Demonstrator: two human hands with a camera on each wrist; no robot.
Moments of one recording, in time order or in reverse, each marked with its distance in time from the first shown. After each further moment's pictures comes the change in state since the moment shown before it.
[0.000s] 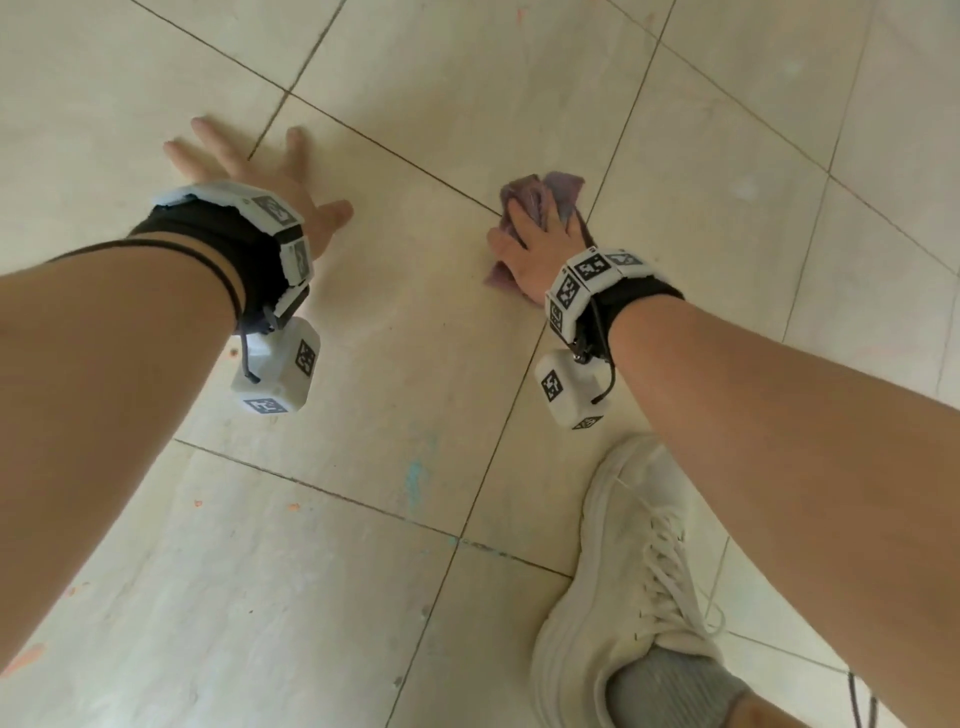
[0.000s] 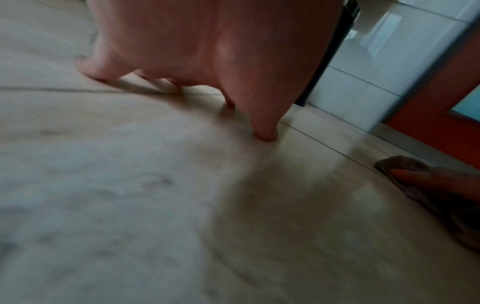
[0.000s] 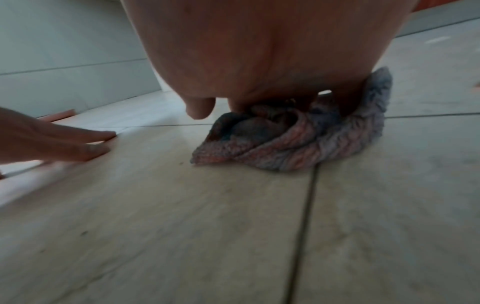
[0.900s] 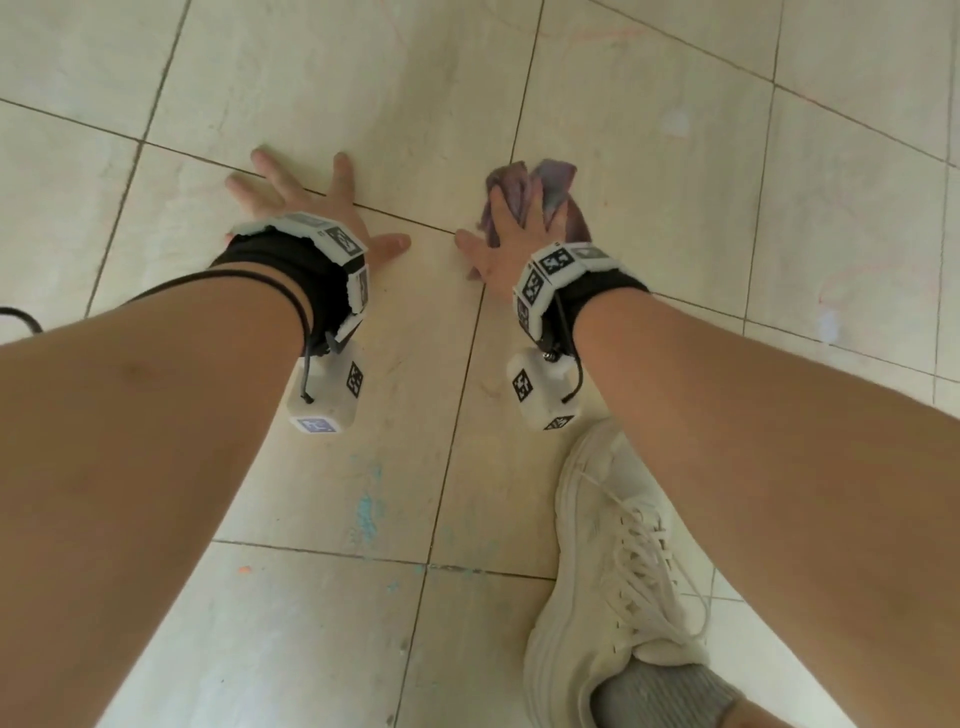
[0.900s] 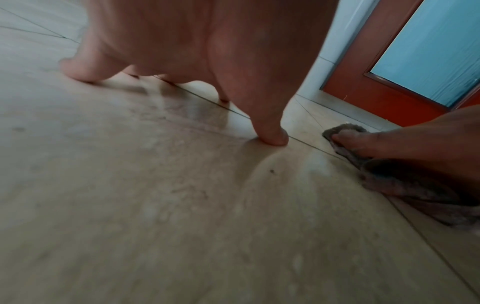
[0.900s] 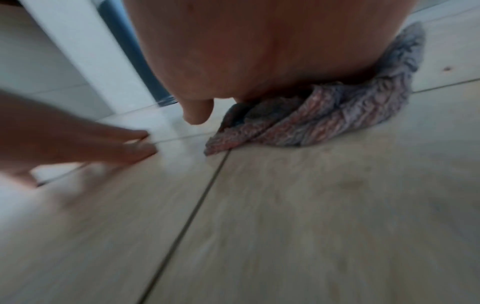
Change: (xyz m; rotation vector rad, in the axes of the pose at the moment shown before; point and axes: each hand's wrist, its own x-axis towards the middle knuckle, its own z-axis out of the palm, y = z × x) left_hand -0.007 0.124 0.018 0.091 -0.050 0.164; right_hand -0.018 0.043 -0.003 0.270 -0.012 0.288
